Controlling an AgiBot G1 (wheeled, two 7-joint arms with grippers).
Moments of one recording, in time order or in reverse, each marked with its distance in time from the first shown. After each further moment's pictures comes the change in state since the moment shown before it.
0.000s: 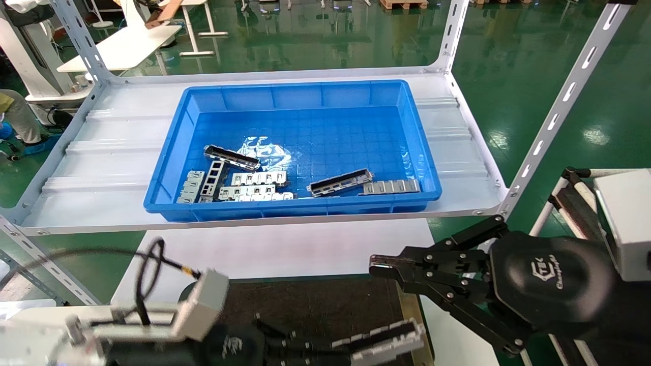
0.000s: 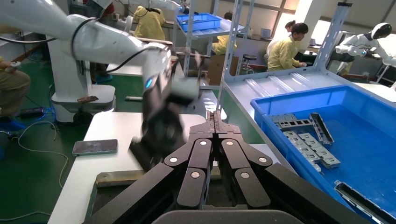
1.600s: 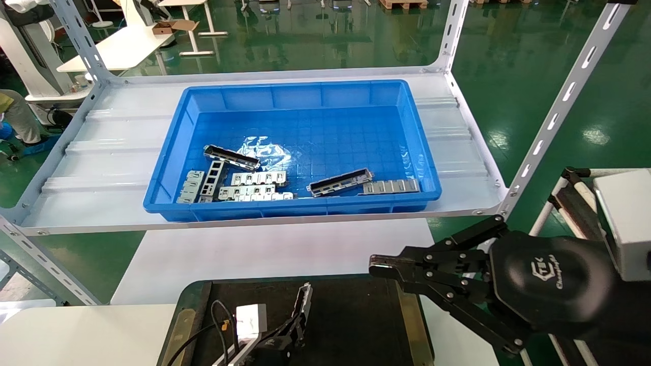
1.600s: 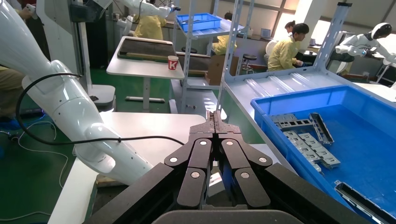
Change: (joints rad) left arm 0.347 0.302 0.354 -0.335 -0.096 -1.785 -0.260; right arm 0.000 0.000 0.000 0.000 0.000 0.000 0.000
